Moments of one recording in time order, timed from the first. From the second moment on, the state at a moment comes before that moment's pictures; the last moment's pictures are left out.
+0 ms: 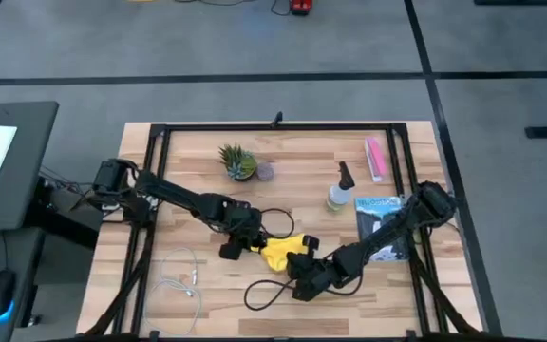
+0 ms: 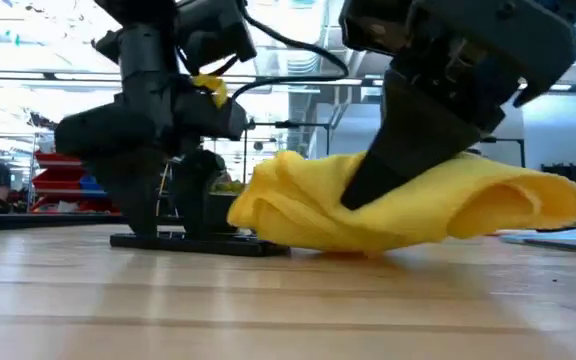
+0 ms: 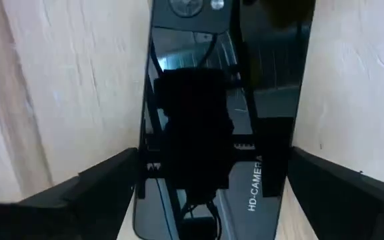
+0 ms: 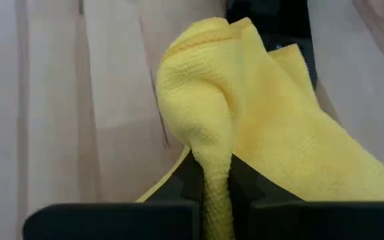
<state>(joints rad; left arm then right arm) -0.15 1.75 0.97 -0.40 -0.02 0.05 0.53 1.95 1.21 -0.24 0.50 0.58</state>
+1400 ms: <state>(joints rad) -0.27 1.78 0.96 -0.27 -0.02 0.06 0.27 2.05 1.22 -0.07 0.28 0.16</state>
